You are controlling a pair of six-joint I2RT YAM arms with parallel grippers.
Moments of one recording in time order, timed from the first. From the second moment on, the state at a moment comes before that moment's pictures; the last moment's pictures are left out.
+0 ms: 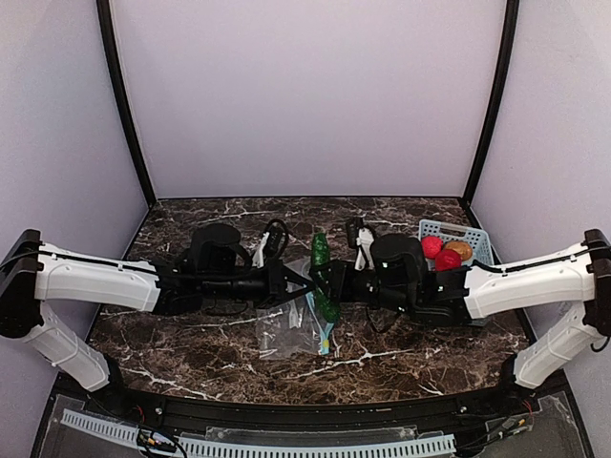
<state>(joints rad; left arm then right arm) -0.95 1.46 0.81 0.30 0.31 -1.01 1.12 1.44 0.83 0.24 0.22 0.75</state>
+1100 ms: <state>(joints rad) -0.93 1.42 0.75 0.35 0.39 -0.93 1.15 1.42 0.92 -0.16 -0.03 0.84</state>
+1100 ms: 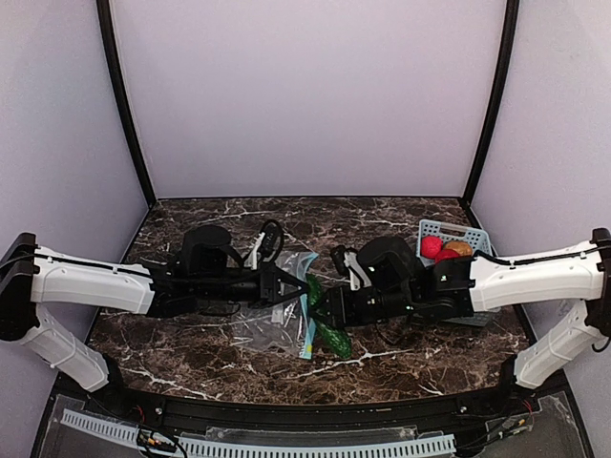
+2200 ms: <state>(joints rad) -0.91 1.44 0.73 0.30 0.44 -0.86 1.14 1.46 0.96 -0.42 -0.26 0.76</state>
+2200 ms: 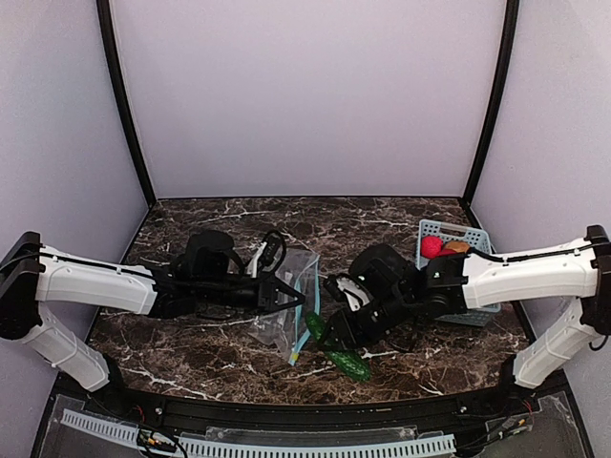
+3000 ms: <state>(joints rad) -0.94 1.48 0.75 0.37 0.59 -0.83 1.01 1.50 0.97 -0.15 -0.23 1.00</state>
